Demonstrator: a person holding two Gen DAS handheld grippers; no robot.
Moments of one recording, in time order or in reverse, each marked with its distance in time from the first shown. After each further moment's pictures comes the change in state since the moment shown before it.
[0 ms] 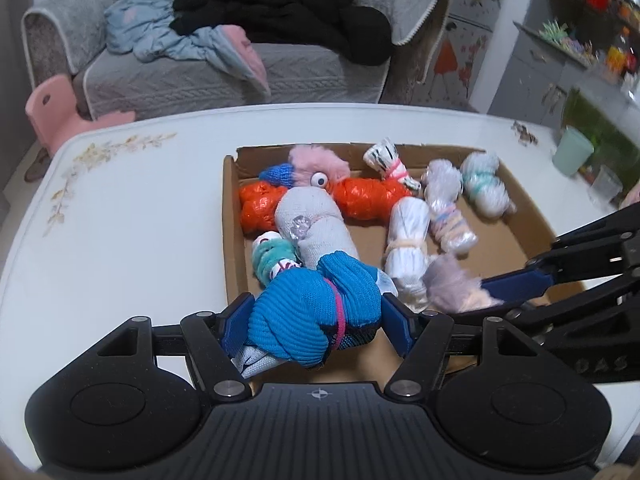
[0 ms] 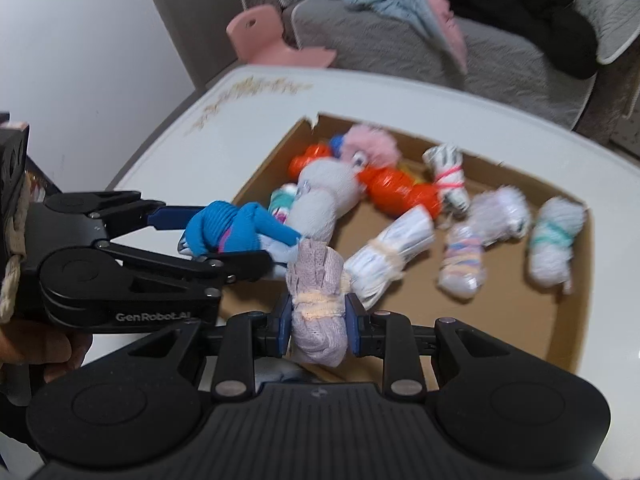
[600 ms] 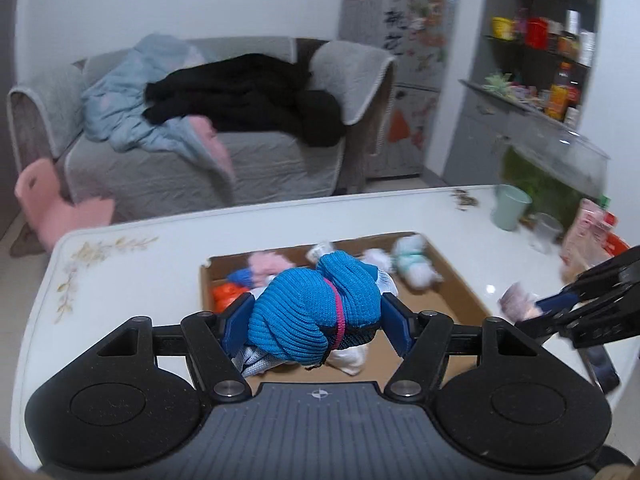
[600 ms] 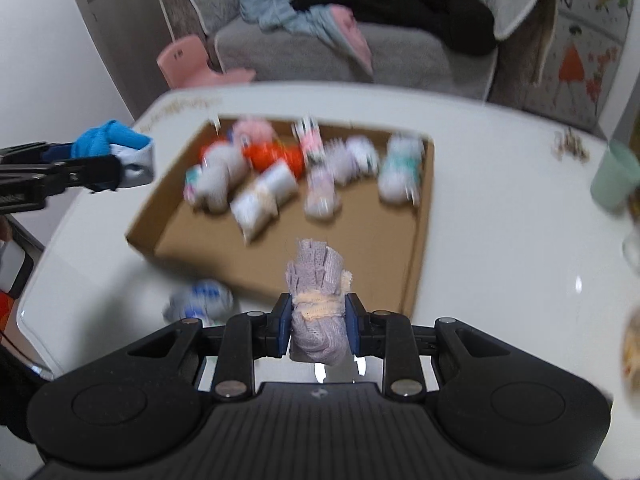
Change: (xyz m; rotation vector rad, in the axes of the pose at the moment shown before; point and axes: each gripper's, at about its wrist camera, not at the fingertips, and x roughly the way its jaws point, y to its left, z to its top) left arm -0.073 -0.026 0.029 0.031 -0.214 -0.073; right arm -0.106 -0.053 -0.065 0.112 -0.089 -0.146
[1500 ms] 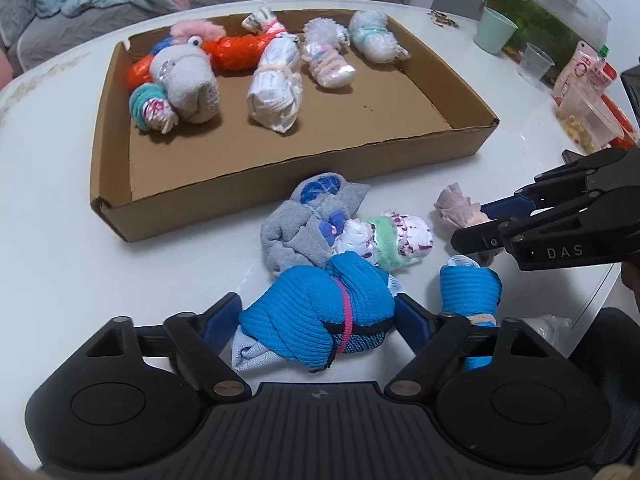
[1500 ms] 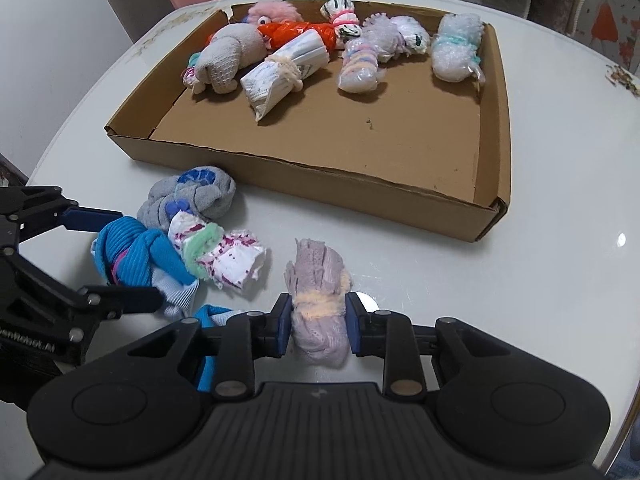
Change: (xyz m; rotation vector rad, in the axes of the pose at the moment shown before) left arm 0.045 -0.047 -0.123 0.053 0.430 -0.081; right arm 0.075 0.015 -0.076 -0.039 0.187 0.059
